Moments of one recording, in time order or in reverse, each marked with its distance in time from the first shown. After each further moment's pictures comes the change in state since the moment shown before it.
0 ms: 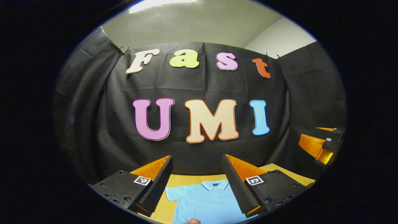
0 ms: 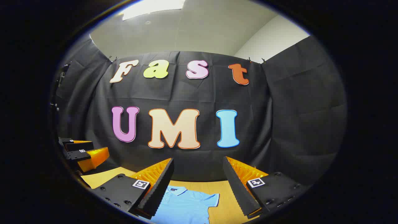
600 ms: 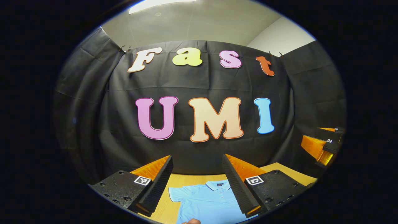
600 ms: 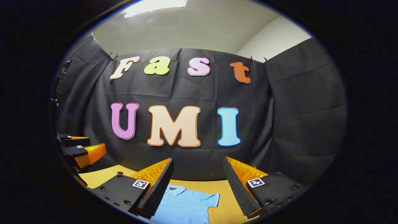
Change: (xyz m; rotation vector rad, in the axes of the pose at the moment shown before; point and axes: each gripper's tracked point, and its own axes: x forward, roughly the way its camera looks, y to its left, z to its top) left arm 0.011 0.014 -0.002 0.001 0.005 0.033; right arm 0.011 0.010 -0.010 -0.014 0.017 0.005
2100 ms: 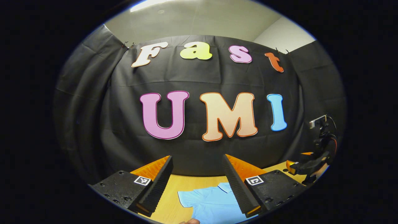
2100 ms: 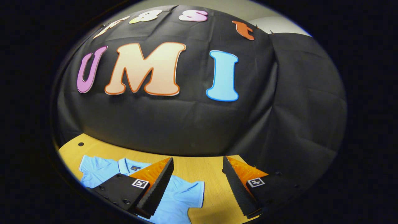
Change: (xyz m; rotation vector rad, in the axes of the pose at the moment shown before) left arm 0.049 0.059 -0.024 0.023 0.021 0.028; right arm 0.178 -0.068 -0.234 -0.114 0.374 -0.163
